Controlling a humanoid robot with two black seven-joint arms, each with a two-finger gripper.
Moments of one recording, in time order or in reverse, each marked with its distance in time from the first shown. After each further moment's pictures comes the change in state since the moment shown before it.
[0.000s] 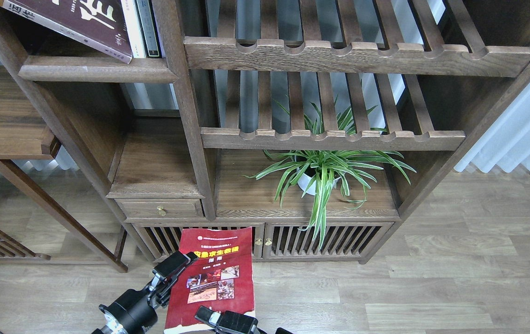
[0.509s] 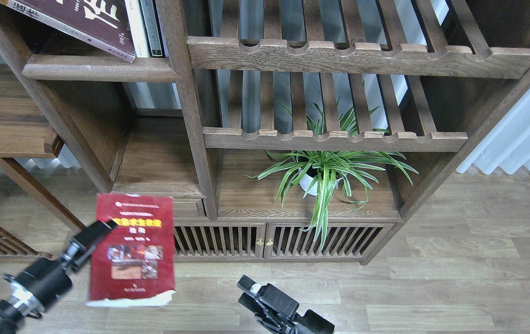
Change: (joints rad) left arm 0.009 0.275 -0.289 -0.070 0.061 0.001 0.029; right arm -0.018 -0.001 0.210 -0.009 -0.012 0.000 -0.009
